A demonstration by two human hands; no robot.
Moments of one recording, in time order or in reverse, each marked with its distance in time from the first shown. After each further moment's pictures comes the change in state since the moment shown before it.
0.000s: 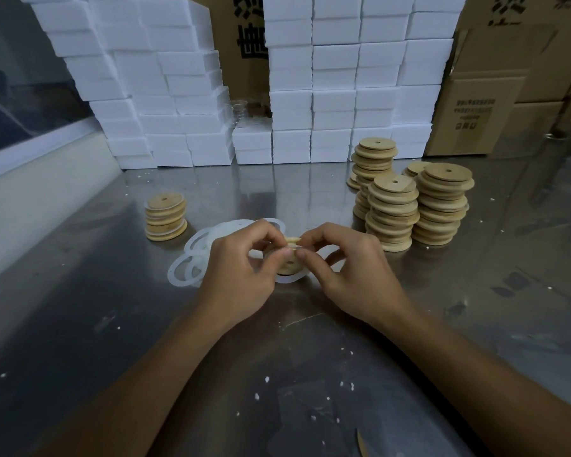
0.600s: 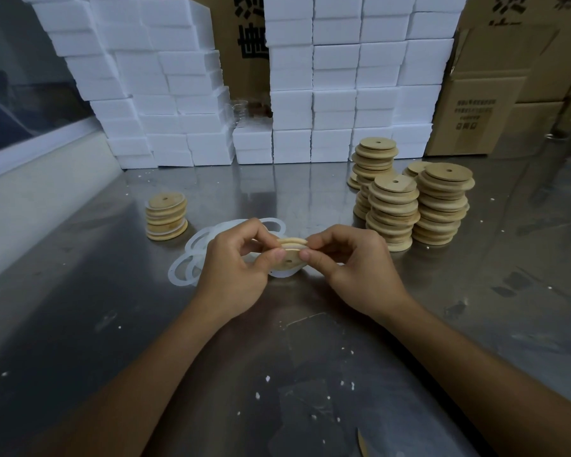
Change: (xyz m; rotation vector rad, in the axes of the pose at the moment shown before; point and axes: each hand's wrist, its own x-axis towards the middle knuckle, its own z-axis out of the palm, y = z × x) left_hand 0.003 -0.010 -0.001 -0.126 0.002 -0.184; right_hand 0.001 0.005 0.002 0.202 0.042 0.227
